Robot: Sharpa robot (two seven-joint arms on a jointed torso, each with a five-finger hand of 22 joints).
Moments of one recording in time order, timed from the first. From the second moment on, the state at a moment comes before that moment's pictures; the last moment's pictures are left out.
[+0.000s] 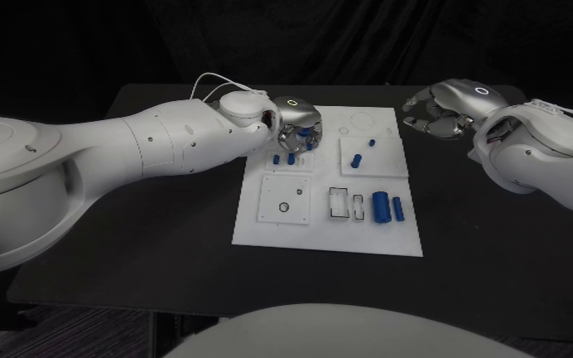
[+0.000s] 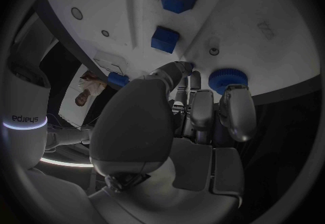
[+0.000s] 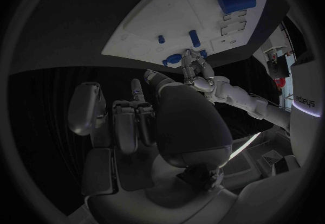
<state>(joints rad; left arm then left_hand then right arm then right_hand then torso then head) 1.31 -0.45 -0.21 1.06 -1.64 -0.14 0.22 1.49 -0.17 0.41 0.03 0.49 1.03 0.07 0.13 0.51 0.94 0.02 0.42 0.53 1.35 -0.05 1.33 1.07 0.09 1.39 0.06 1.28 1.31 1.39 -0.94 -0.25 1.51 -1.56 -0.44 -0.14 1.36 -0.03 0.29 0.15 0.28 0.85 0.14 0.07 0.35 1.47 0.04 1.57 1.31 1.47 -0.02 1.57 1.31 0.06 1.41 0.10 1.20 1.31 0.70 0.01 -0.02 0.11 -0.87</state>
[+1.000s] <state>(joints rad) 1.36 -0.63 -0.21 1.22 -1.64 -0.32 0.22 1.48 -0.16 0.41 0.03 0.50 1.07 0.06 0.13 0.53 0.98 0.02 0.42 0.52 1.37 -0.06 1.34 1.09 0.08 1.41 0.05 1.30 1.31 1.39 -0.95 -0.25 1.51 -1.56 -0.44 -0.14 1.36 -0.03 0.29 0.15 0.28 0.85 0.14 0.07 0.35 1.47 0.04 1.57 1.31 1.47 -0.02 1.57 1.31 0.06 1.41 0.10 1.20 1.31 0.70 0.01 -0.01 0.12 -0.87</state>
